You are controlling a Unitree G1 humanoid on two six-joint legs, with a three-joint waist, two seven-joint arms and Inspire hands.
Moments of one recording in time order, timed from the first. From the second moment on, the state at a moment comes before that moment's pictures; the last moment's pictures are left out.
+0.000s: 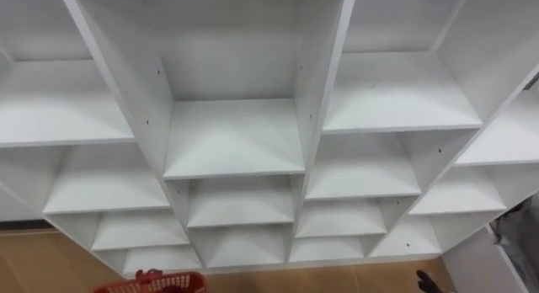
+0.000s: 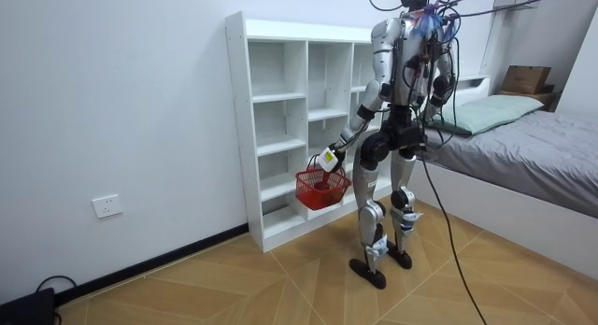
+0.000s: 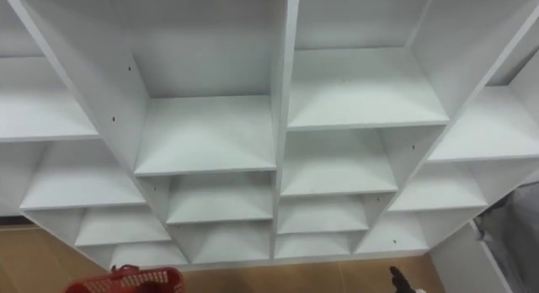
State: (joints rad) left arm 0.26 0.23 0.04 0.94 -0.22 -0.15 -0.02; right arm 0.27 -0.26 0.00 0.91 0.00 -0.22 -0.13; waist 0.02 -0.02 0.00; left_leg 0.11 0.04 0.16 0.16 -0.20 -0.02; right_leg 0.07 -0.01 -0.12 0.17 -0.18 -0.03
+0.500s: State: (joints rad) left arm 0.26 0.22 0.19 1.04 -0.22 -0.15 0.01; right arm 0.29 -0.22 -0.14 1.06 0.16 -0.18 -0.13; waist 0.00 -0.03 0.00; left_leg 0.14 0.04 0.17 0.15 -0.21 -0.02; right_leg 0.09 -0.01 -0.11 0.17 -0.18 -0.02
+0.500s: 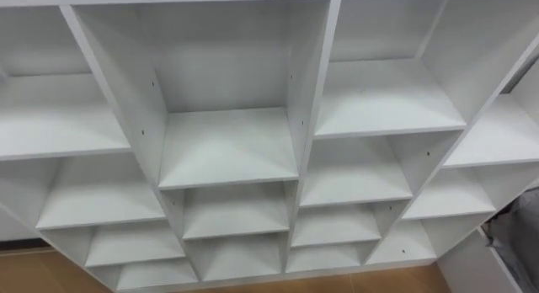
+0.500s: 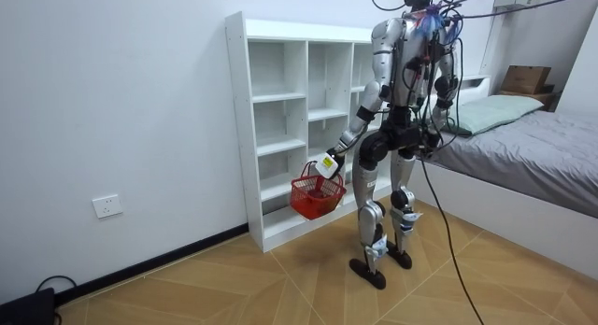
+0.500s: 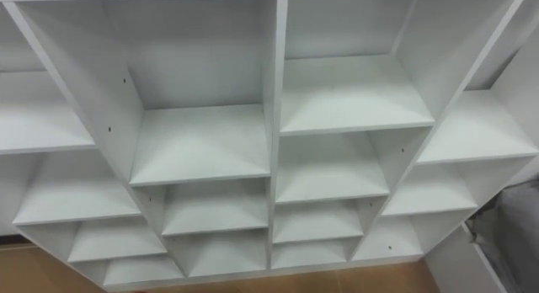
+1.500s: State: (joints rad) left arm 0.24 0.18 0.19 1.10 -0.22 -0.05 0.02; right arm 0.25 -0.19 -0.14 1.20 0.28 -0.07 -0.07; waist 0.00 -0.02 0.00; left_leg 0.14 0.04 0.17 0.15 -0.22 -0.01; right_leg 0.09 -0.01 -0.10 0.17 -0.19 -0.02
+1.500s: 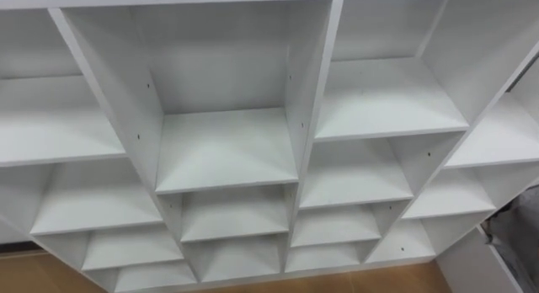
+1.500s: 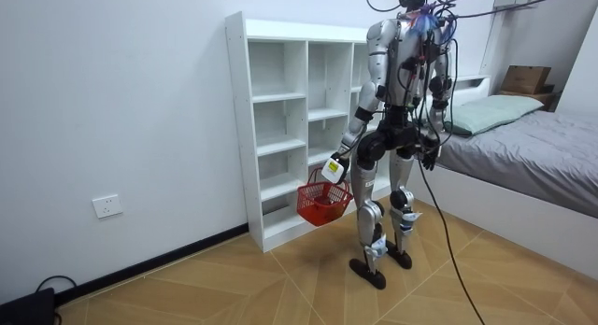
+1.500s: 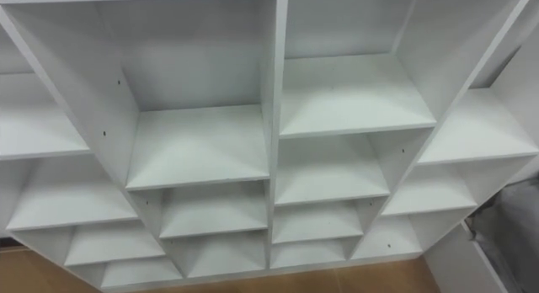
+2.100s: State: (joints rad) left arm 0.24 0.18 0.09 1.10 -0.22 -0.04 0.03; right arm 0.22 -0.20 -0.06 1.22 0.31 -0.05 -0.01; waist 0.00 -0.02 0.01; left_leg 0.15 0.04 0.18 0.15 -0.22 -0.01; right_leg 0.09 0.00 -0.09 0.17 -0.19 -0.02
